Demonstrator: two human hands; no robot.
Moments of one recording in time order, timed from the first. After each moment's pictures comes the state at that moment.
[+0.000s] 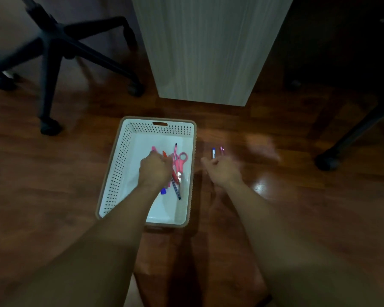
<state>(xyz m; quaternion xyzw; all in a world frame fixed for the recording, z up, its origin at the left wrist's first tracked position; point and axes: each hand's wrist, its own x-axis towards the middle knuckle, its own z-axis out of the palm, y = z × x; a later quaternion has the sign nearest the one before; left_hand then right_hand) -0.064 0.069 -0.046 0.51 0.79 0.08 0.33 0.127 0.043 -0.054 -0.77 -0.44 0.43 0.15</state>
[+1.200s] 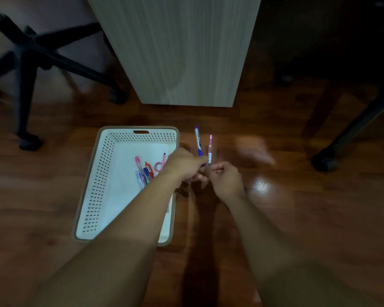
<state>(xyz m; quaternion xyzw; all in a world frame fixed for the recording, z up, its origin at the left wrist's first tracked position) 0.059 0.098 -0.023 0.44 0.70 0.06 0.56 0.182 0.034 -0.102 -0.78 -0.32 0.44 0.31</state>
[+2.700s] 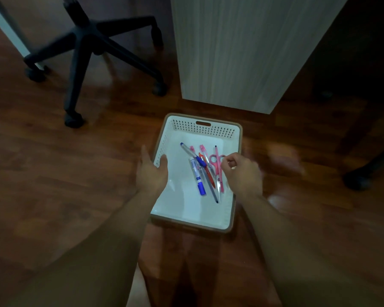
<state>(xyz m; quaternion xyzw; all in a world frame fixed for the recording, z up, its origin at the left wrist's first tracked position) -0.123 0.062 -0.068 0.43 0.82 0.18 0.34 0.115 0.050 -0.078 -0.78 -0.54 0.25 0.20</state>
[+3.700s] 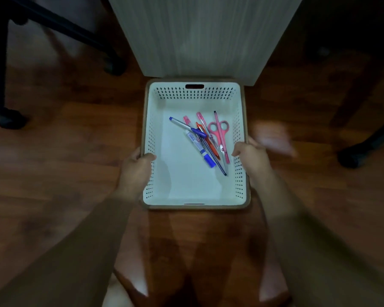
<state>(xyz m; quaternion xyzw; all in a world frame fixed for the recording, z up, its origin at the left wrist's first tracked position) -0.073 0.099 -0.087 0.29 0.76 0.23 0.54 0.202 0.084 -0.098 -0.73 -0.20 0.56 0.33</state>
